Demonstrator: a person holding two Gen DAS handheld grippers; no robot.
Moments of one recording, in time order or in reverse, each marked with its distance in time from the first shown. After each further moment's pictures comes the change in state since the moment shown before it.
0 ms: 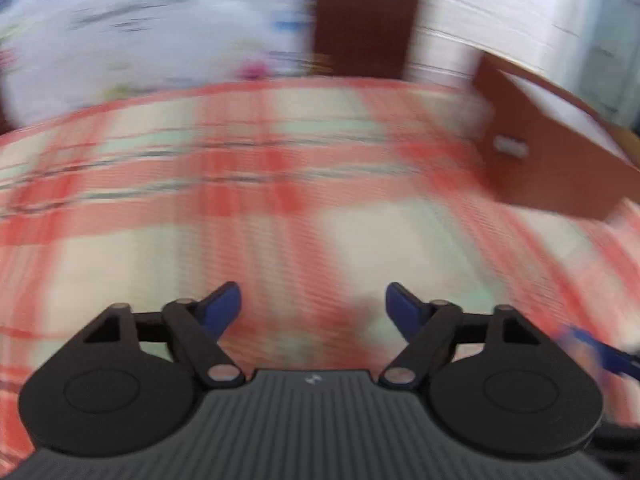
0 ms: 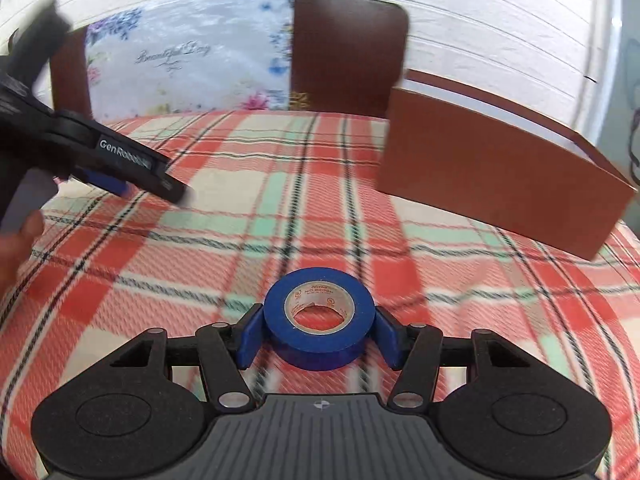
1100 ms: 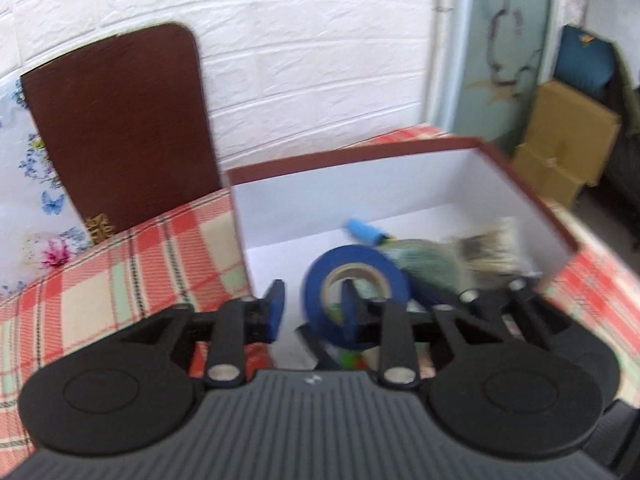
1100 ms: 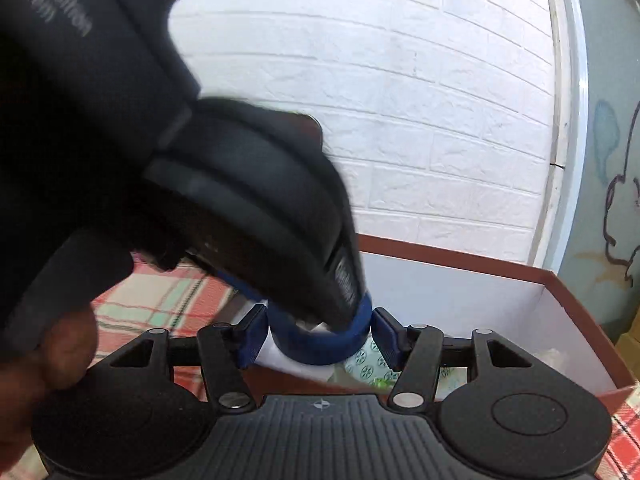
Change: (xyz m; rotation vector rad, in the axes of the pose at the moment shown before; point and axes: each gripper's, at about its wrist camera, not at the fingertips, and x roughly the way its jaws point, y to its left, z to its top) left arm 0.074 -0.169 0.153 0.267 -0.052 -0.024; right arm 0.112 -0.099 0.135 0.021 -0.329 -0.120
